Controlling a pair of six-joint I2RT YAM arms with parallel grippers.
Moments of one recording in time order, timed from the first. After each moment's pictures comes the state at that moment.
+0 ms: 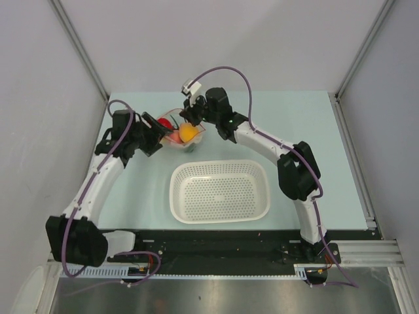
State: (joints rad) left arm -0.12 1.21 1.08 -0.52 0.20 -0.95; right arm 0.71 2.12 1.84 0.09 -0.31 -0.08
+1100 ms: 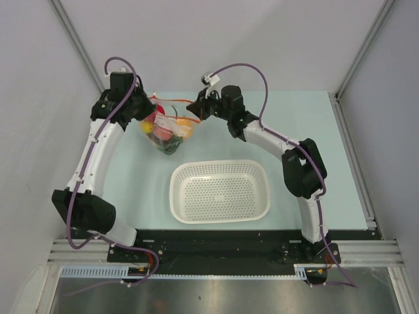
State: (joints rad) left arm -0.14 1.51 1.67 -0.77 -0.04 -0.68; right arm 0.61 2.10 1.75 0.29 -0.40 0.19
